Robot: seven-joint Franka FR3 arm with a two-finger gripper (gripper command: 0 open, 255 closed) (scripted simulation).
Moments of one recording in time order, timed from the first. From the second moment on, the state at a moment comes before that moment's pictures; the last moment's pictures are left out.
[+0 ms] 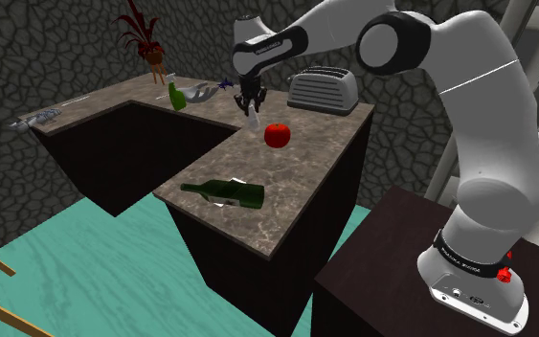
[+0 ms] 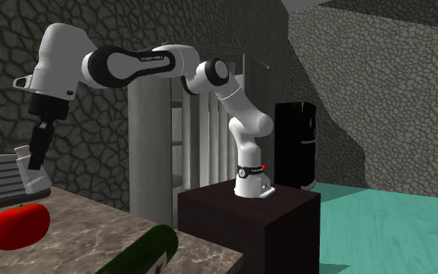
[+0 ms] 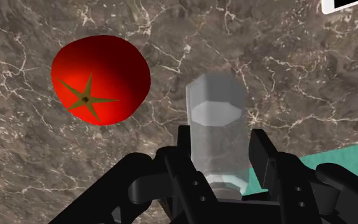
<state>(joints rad) -0.19 0.70 0.22 -1.21 -0.23 2.09 0.26</state>
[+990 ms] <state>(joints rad) -0.21 0.93 0.20 -0.96 -0.24 2.08 0.19</state>
